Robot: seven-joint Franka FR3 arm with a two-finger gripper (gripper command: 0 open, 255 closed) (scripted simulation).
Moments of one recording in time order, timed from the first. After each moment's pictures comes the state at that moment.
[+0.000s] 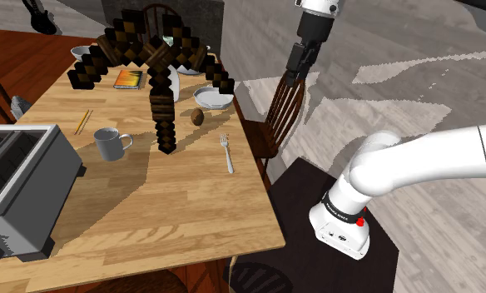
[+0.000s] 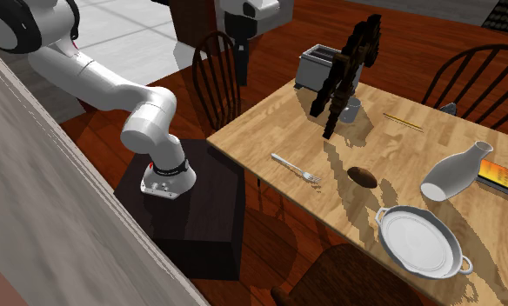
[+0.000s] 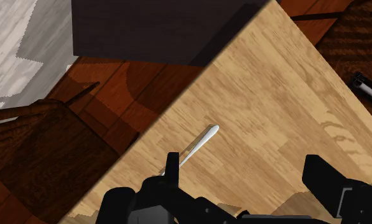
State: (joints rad) arm -0.01 -0.81 0.06 -2.30 0.10 1.47 -0.02
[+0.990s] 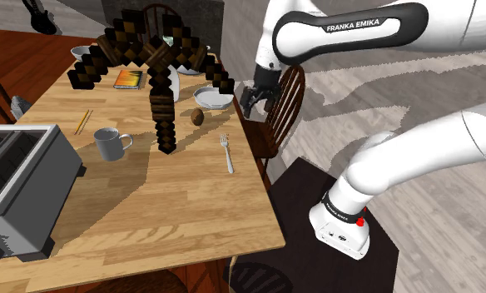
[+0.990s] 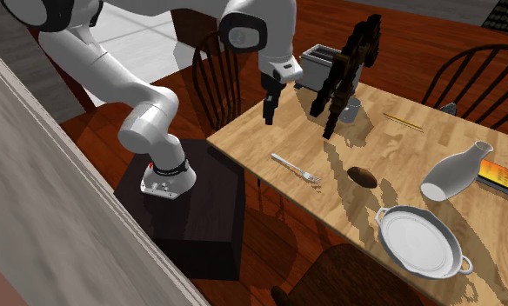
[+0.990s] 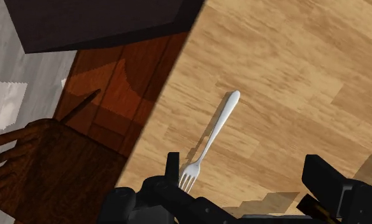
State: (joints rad) arm -0.09 -0.58 0.20 -2.52 0.15 1.97 0.25
